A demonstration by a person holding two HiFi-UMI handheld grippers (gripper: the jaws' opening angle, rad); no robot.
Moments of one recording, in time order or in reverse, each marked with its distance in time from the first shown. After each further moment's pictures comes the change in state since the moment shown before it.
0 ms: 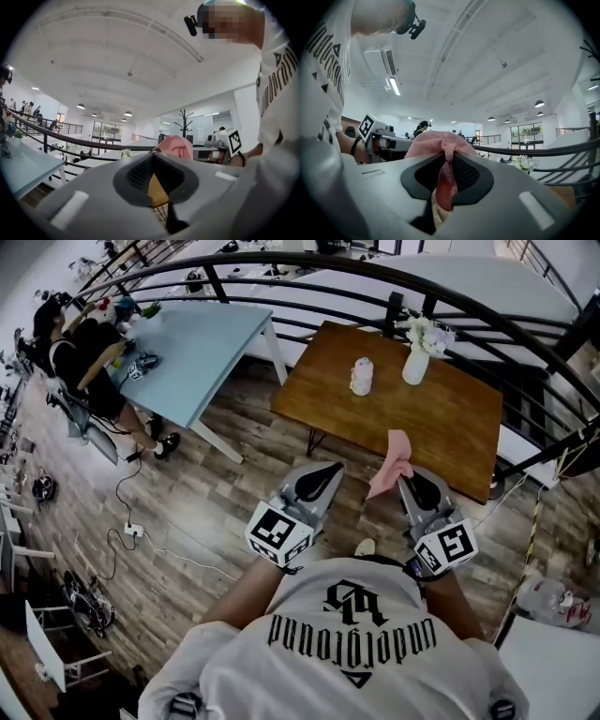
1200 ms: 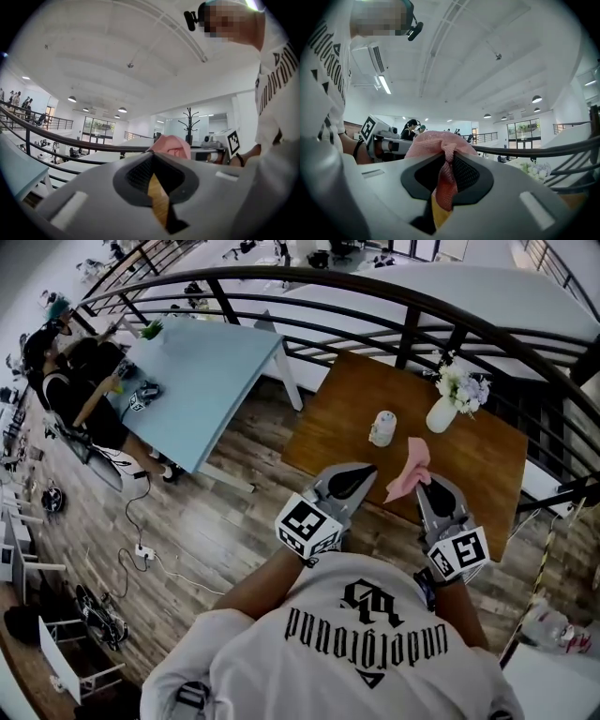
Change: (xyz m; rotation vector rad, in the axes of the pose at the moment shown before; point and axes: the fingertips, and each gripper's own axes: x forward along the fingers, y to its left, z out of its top) left arm 0.167 0.169 0.002 -0.026 0.023 -0.115; right arm 0.182 -0.142 -0.018 0.040 0.009 -0.041
